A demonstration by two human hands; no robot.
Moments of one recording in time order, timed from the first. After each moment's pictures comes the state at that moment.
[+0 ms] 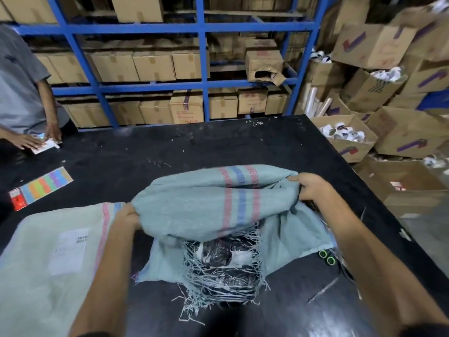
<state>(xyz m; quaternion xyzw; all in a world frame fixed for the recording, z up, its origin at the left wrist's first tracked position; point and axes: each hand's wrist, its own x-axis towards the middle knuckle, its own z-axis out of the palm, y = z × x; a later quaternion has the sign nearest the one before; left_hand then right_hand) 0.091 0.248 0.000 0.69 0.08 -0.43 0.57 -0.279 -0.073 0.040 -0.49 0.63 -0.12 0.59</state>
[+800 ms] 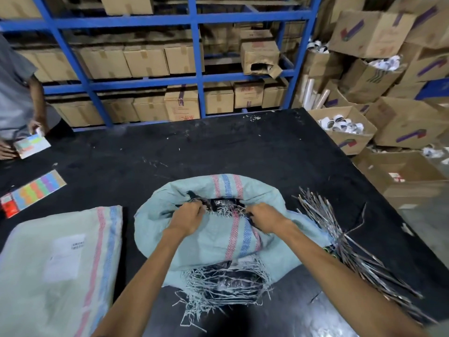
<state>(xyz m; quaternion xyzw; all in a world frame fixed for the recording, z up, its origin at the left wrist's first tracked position) -0.006 0.162 -0.038 0.82 -0.53 -0.16 0.12 -0.228 0.012 -0.045 -0.93 0.32 0.12 0.14</state>
